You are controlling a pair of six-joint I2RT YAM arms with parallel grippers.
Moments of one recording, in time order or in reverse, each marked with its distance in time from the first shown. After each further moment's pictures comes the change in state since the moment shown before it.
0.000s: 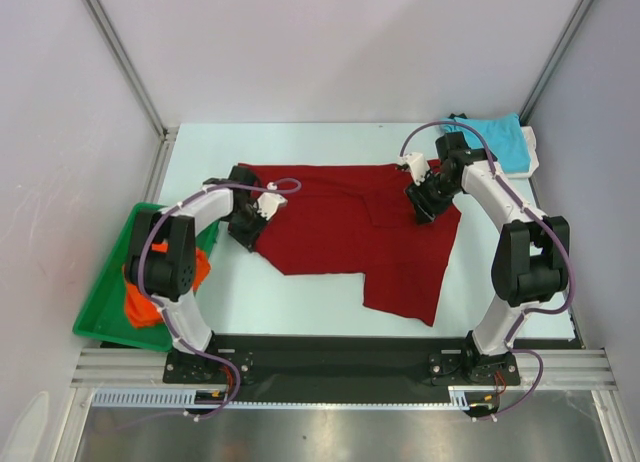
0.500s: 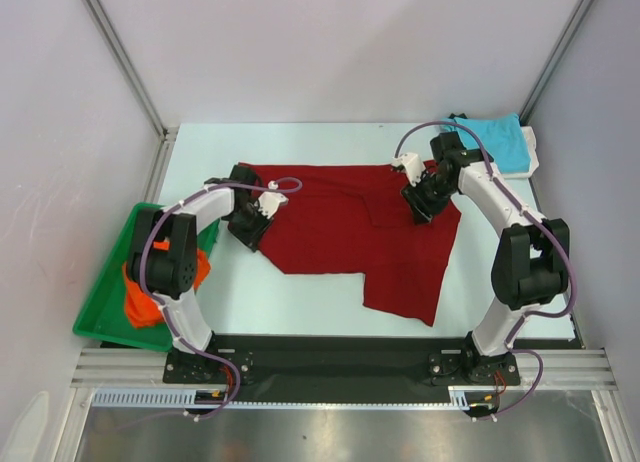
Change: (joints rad) left arm 0.000 -0.005 -0.010 0.018 -0.004 0.015; right arm 0.042 -0.024 -0.002 -0.001 0.027 0.000
